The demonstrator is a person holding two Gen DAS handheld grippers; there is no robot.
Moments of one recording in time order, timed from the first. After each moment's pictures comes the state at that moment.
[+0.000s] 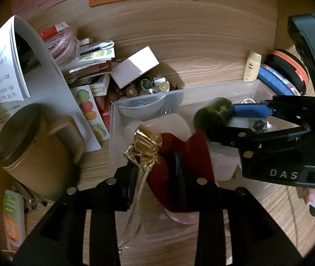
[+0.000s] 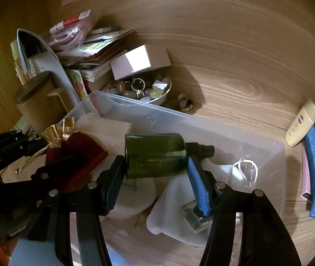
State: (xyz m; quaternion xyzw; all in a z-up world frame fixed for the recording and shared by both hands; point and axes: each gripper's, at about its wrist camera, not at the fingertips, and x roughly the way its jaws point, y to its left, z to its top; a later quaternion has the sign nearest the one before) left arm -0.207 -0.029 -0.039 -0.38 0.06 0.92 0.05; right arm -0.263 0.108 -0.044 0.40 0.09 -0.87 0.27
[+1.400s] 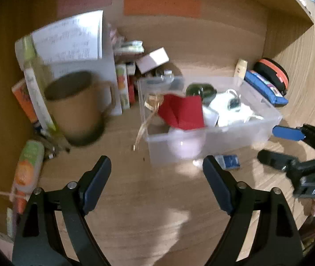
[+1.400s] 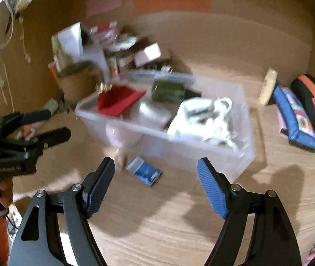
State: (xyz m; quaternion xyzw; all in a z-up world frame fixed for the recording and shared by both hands) left arm -0.096 -0.058 -0.027 -0.36 0.01 0.93 0.04; right arm -0.124 0.153 -0.037 0.38 0.08 -0.89 0.25
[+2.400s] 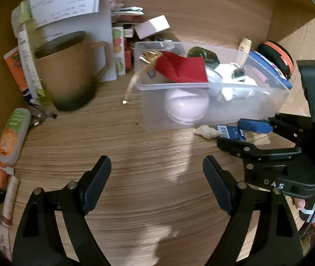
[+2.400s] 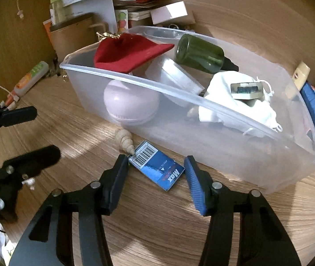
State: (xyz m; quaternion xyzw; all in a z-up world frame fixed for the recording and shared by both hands) left arm -0.090 -0.047 -0.068 -0.41 -0.01 0.91 0.04; right arm -0.147 0.109 -0.092 0.41 0.15 -0.86 0.26
